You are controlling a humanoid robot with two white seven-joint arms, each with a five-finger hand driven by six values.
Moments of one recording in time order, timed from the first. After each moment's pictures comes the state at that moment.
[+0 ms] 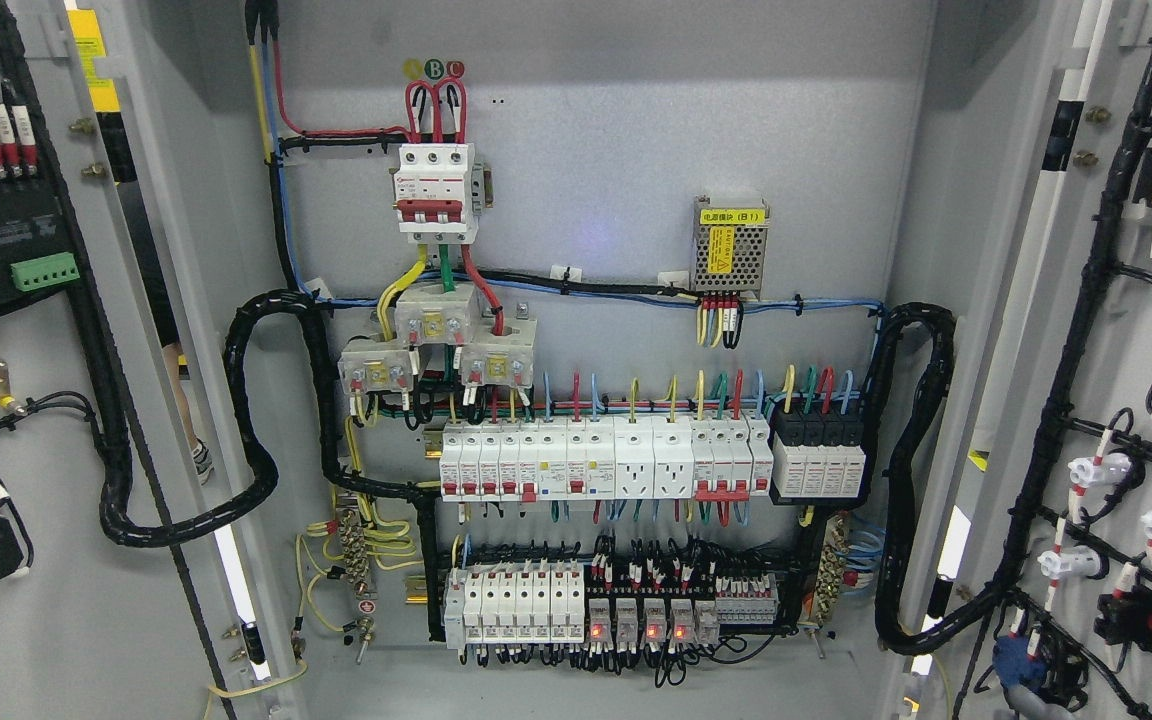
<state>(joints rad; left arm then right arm) 0.28 0.50 0.54 -1.56 0.84 -0.11 -0.75 0.40 -0.35 -0.04 -2.03 -0.70 -0.49 0.39</state>
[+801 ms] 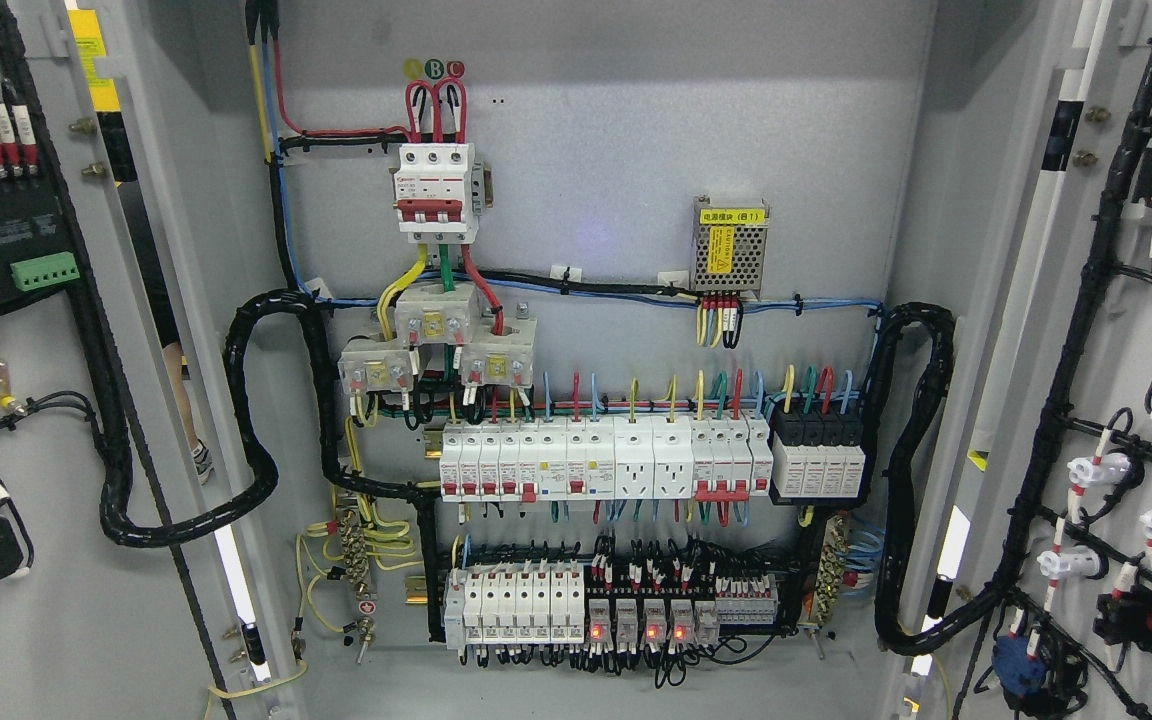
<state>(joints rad) 0.33 0.31 0.29 -1.52 0.55 -0.12 -0.69 0.37 -0.29 0.20 -1.52 -0.44 -0.50 0.39</state>
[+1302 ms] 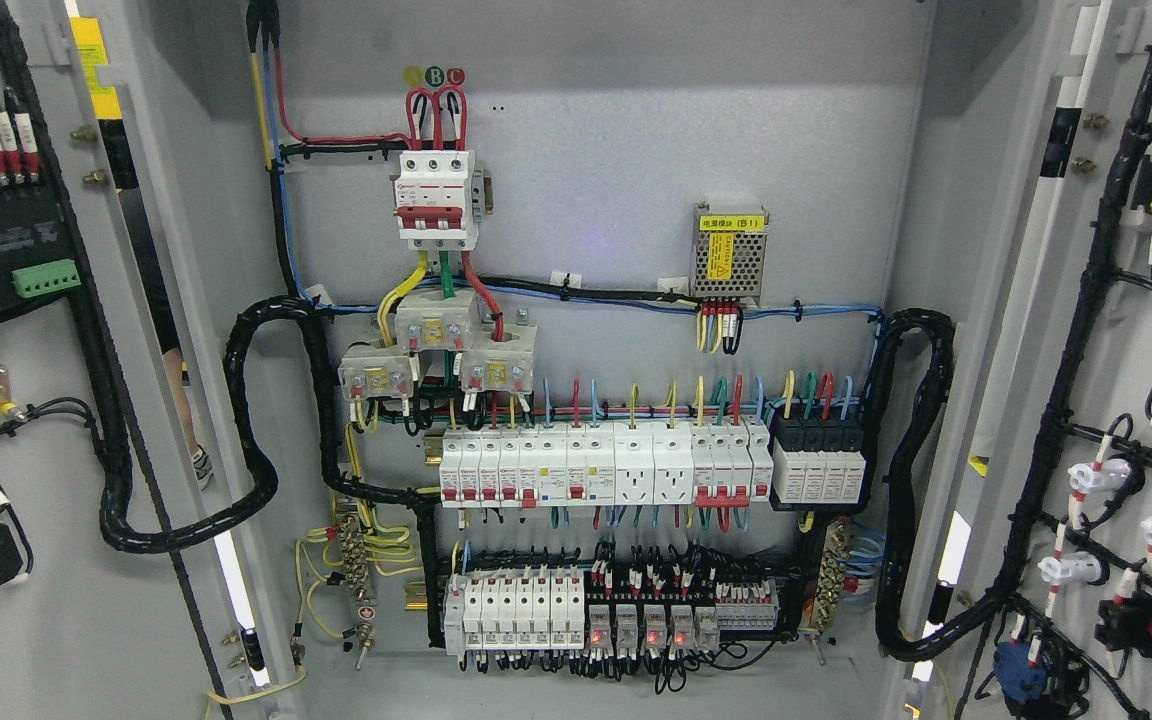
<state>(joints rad) 0.22 0.17 0.15 -0.88 0.48 -0.13 -0.69 0.28 -0.20 0.26 -0.94 -0.35 -0.46 0.38</state>
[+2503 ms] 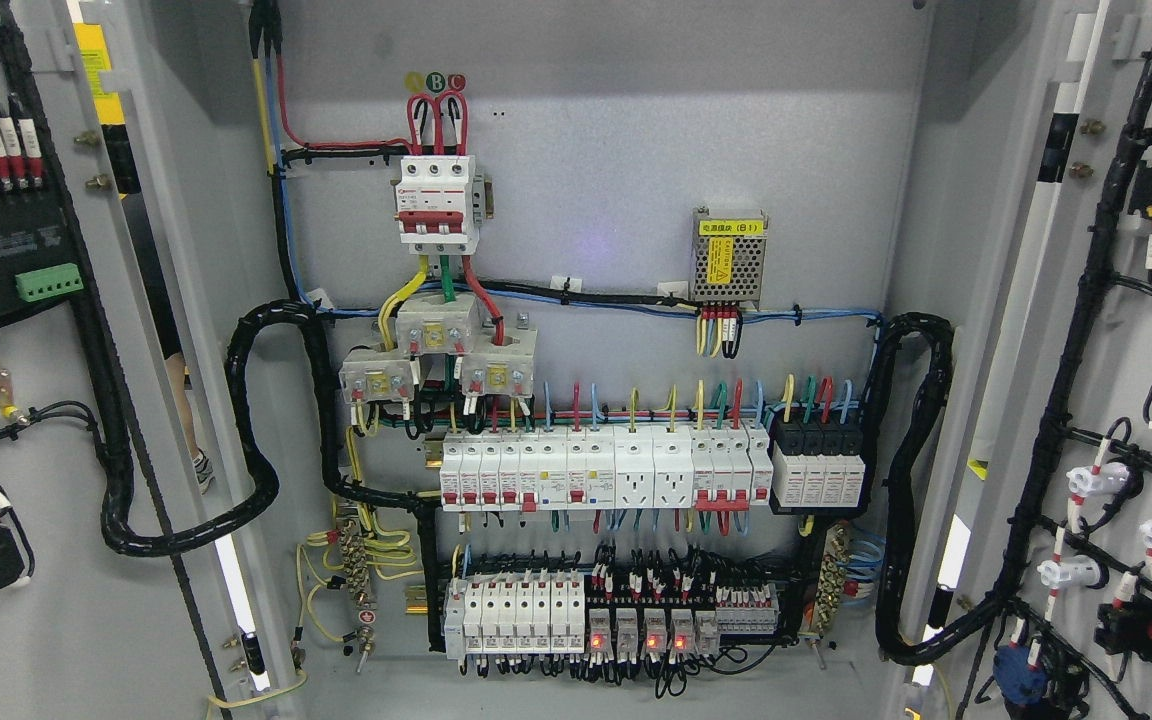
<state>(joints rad) 0.17 0.14 0.02 -0.19 0.29 -0.13 -0.35 0.15 -0.06 0.25 -0.24 -0.24 -0.07 0.10</state>
